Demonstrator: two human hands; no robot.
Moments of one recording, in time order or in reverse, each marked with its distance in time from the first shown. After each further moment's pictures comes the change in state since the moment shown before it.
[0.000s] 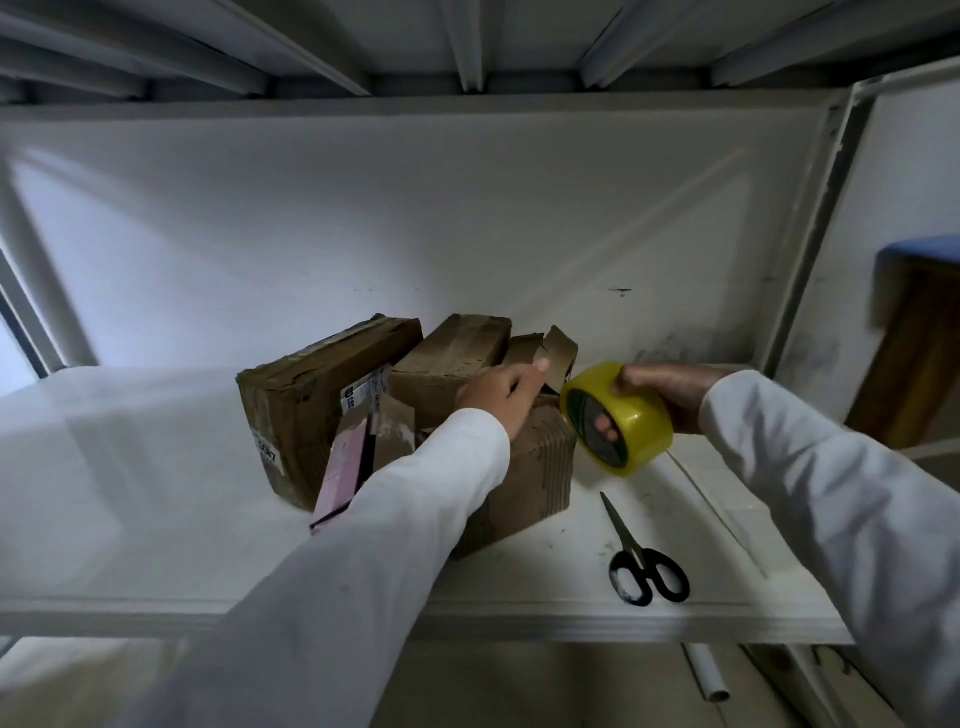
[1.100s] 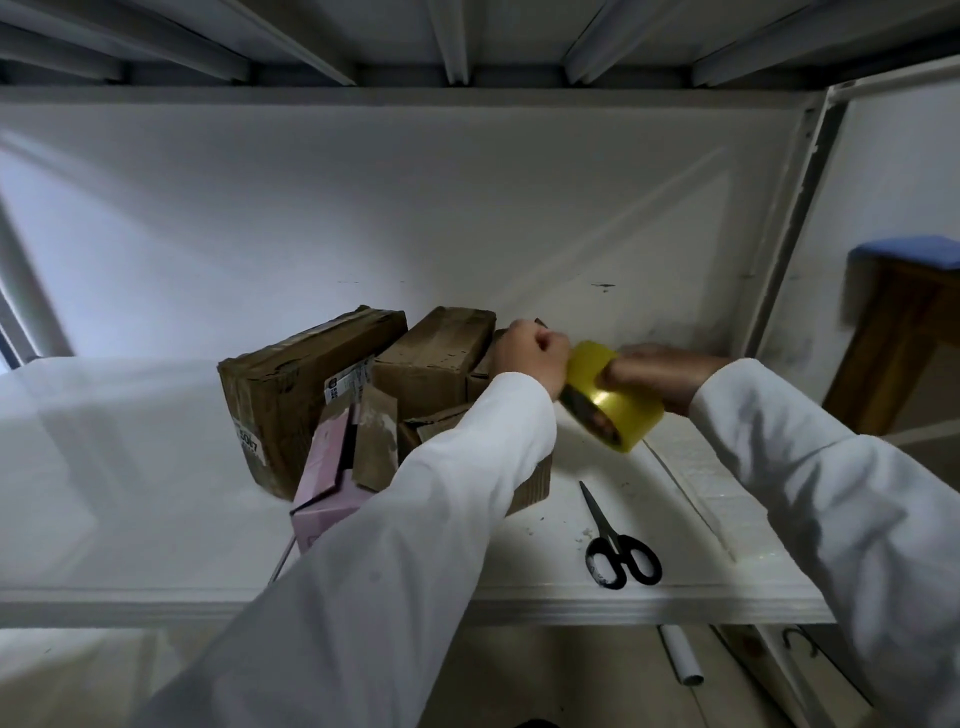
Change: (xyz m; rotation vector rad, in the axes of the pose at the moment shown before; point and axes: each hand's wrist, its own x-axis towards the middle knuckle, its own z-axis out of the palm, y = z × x) left_hand 0.003 0.063 0.020 -0.177 0.218 -0.081; right_hand -0.033 -0.010 0.014 -0.264 0.143 -0.175
